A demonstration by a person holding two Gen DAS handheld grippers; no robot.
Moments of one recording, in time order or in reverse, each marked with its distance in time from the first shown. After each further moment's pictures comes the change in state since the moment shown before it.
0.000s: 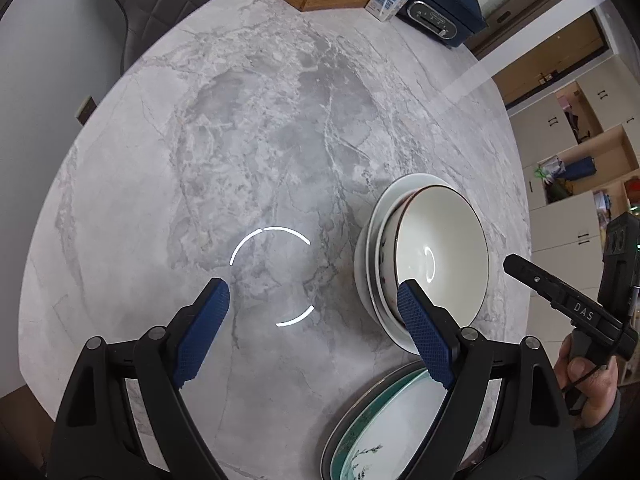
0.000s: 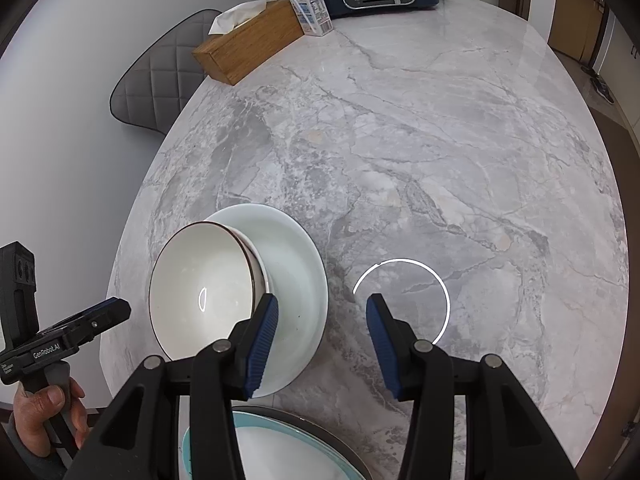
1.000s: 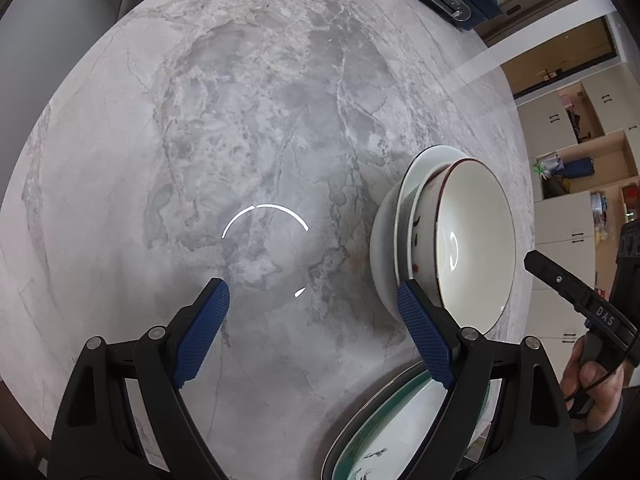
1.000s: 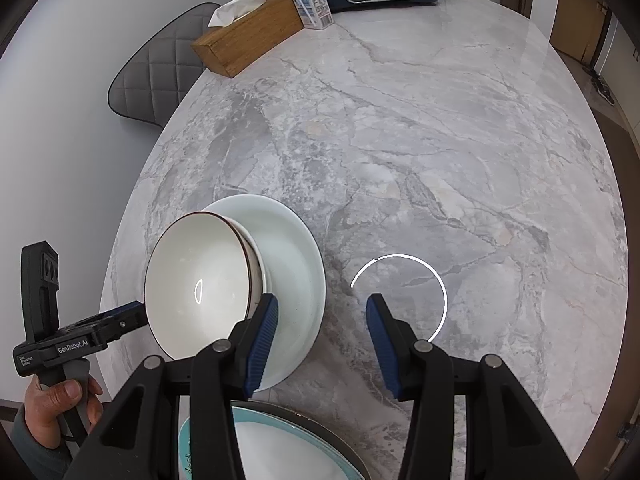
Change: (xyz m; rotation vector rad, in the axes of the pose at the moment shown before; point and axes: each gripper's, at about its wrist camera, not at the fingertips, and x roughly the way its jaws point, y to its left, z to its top) left arm 0.040 0.012 -0.005 -0.045 0.084 -0.023; right arm 0.005 -0.001 -0.002 -0.002 0.021 -0.011
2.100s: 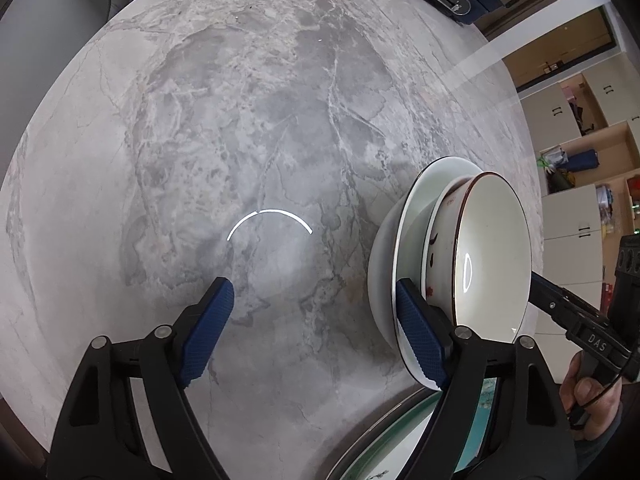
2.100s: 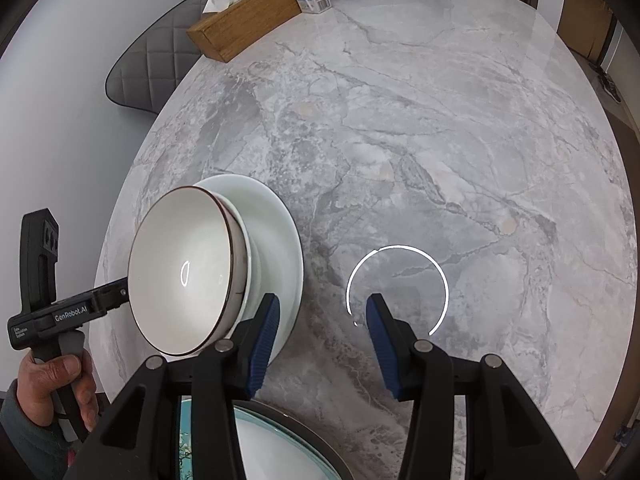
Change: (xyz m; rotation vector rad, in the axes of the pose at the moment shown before) left arm 0.023 -0.015 0.022 0.042 -0.005 0.029; right arm 0.021 -0.016 -0.003 -0.015 0.043 0.014
